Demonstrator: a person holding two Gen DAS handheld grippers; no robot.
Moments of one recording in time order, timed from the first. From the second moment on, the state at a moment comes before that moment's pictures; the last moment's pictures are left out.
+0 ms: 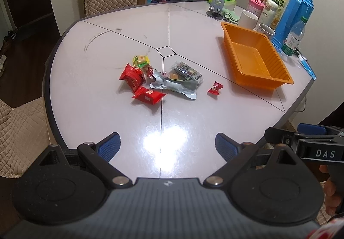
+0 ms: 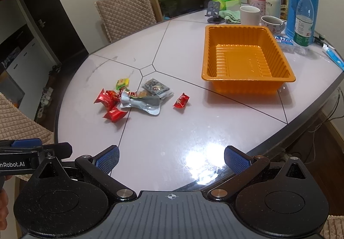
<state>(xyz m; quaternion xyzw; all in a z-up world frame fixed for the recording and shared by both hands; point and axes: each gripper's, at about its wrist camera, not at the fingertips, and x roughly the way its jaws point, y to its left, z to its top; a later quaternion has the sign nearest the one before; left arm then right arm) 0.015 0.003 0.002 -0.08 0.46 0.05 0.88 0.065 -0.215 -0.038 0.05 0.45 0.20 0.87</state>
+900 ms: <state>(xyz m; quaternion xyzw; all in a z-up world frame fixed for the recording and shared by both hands) 0.034 0.010 -0.009 -0.09 0.47 0.06 0.88 0.087 -0.212 -0.048 0.05 0.45 0.22 0.87</state>
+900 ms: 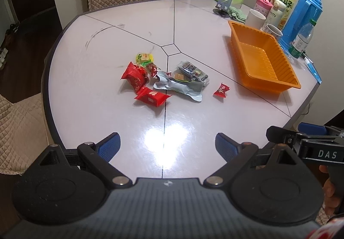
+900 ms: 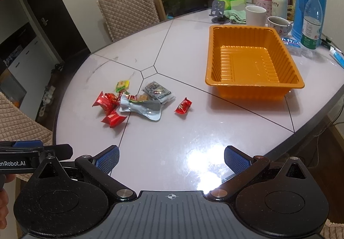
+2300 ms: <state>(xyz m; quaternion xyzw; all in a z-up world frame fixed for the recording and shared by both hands) 0.104 0.054 -0.084 -0.14 0.46 0.17 0.86 0.206 -0.179 -0.151 0.03 0.41 0.24 0.88</state>
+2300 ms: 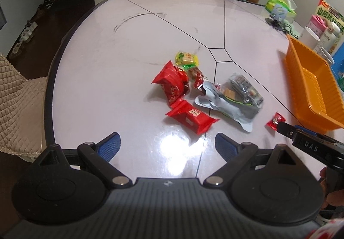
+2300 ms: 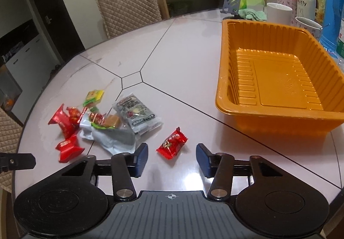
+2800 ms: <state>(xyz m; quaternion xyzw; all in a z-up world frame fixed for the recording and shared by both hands) 0.125 0.054 -0.093 -0.14 0.46 0.19 0.86 0.224 -0.168 -0.168 0.02 0.42 0.23 0.88</state>
